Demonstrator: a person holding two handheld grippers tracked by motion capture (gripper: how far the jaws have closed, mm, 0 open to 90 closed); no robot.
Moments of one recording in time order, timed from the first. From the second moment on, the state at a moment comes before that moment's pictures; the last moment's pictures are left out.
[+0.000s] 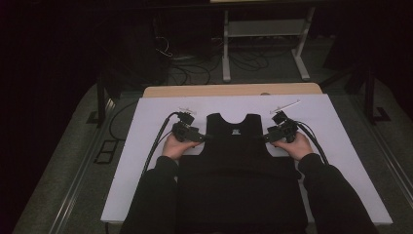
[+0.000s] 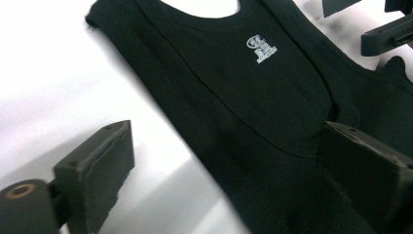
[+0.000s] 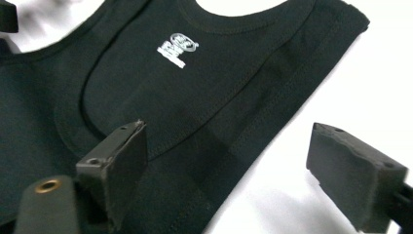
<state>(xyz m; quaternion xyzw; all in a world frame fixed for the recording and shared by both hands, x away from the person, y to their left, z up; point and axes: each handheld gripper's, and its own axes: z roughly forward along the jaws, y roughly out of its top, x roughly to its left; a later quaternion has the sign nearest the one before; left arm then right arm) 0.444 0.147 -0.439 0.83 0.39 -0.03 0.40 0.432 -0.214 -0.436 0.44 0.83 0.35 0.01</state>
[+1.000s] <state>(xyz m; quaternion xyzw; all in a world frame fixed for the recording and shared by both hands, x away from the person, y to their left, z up) 0.441 0.131 -0.448 0.83 0.37 -0.05 0.41 0.431 -0.204 -0.445 0.44 0.83 0.35 0.03</state>
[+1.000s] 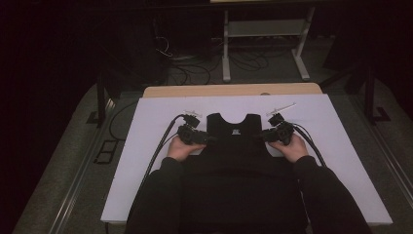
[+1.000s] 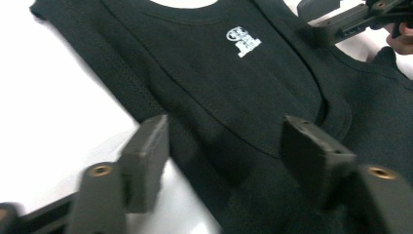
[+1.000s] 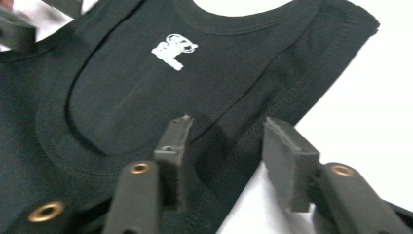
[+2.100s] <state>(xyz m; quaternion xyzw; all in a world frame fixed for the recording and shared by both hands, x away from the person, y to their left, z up) 0.435 0.119 -0.439 0.84 0.37 0.00 0.40 0.431 -0.207 -0.435 0.44 0.81 0.38 -0.02</state>
